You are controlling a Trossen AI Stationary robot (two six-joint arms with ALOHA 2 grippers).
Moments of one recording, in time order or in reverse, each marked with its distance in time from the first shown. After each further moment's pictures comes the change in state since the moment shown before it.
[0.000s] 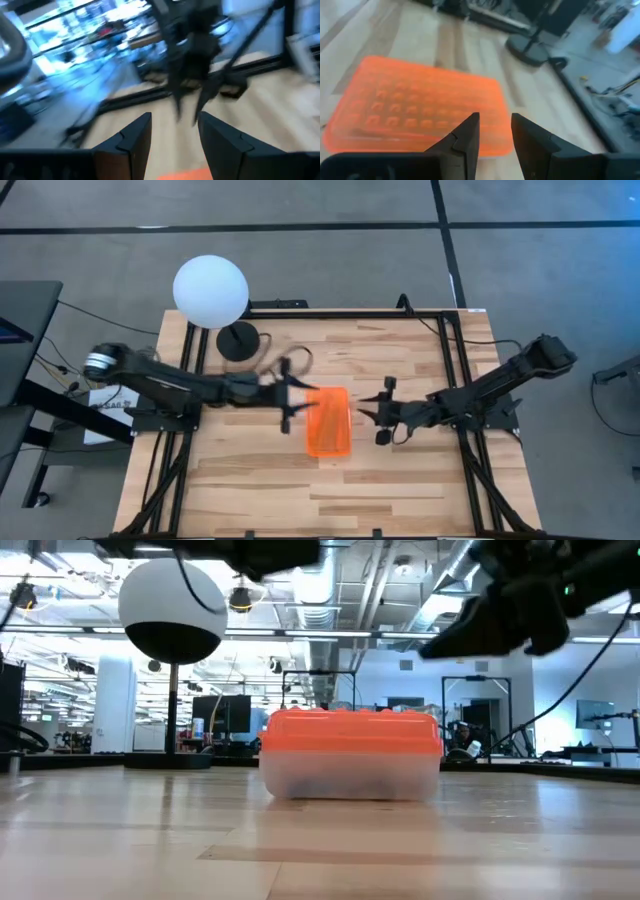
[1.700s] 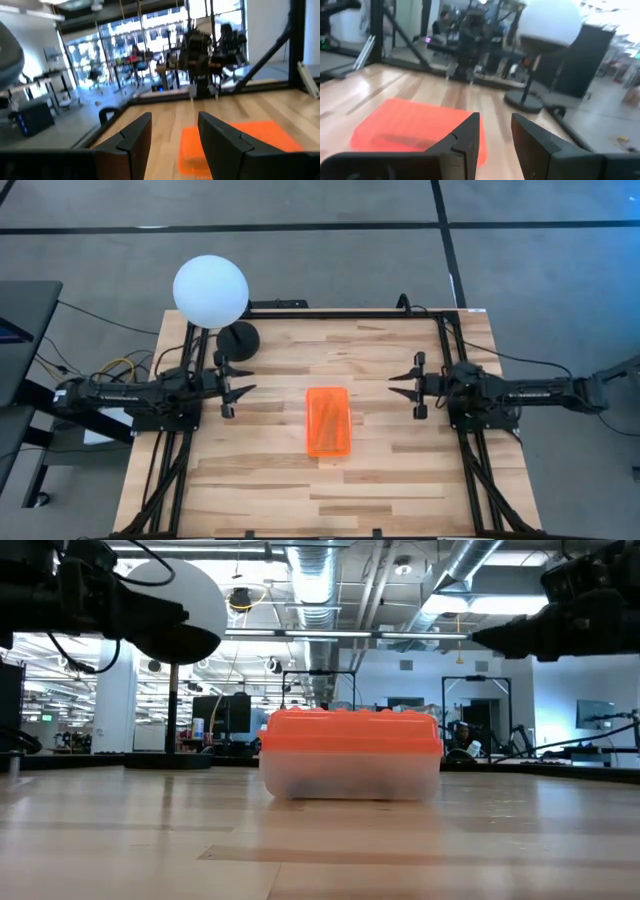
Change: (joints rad) left arm 0.192 -1.024 -0.727 -0.071 0.096 -0.100; right arm -0.510 -0.801 -0.470 0.131 -0.715 -0.116
